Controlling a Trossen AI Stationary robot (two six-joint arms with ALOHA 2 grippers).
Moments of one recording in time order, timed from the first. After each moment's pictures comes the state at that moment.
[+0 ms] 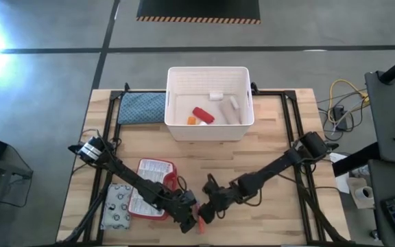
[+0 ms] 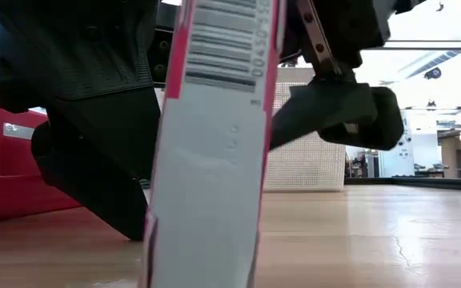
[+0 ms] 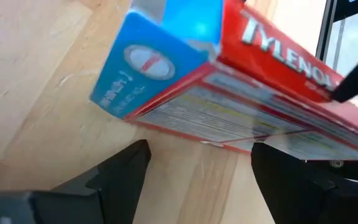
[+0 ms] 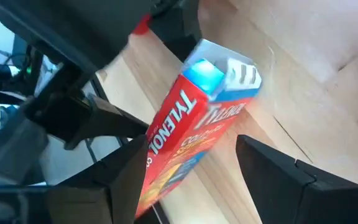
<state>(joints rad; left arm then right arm) -0.57 1.96 1.13 -0.01 -0.09 -1.09 0.47 1.97 1.24 -0.03 0.05 1.35</state>
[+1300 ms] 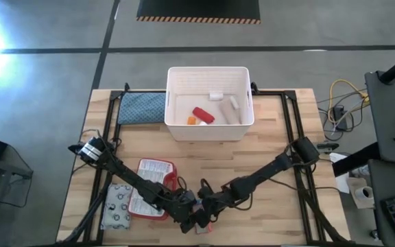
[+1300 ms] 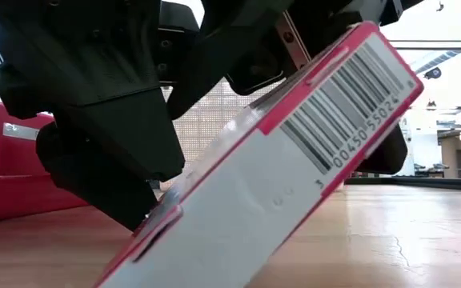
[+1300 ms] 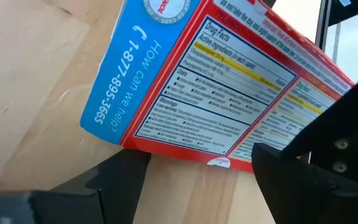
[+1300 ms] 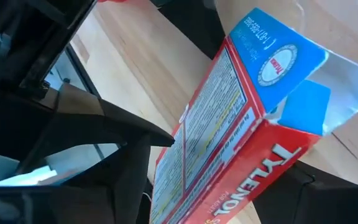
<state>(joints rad) -0.56 1.96 1.11 0.02 -0.12 -1.06 0.48 2.09 1.36 -0.09 -0.07 1.39</state>
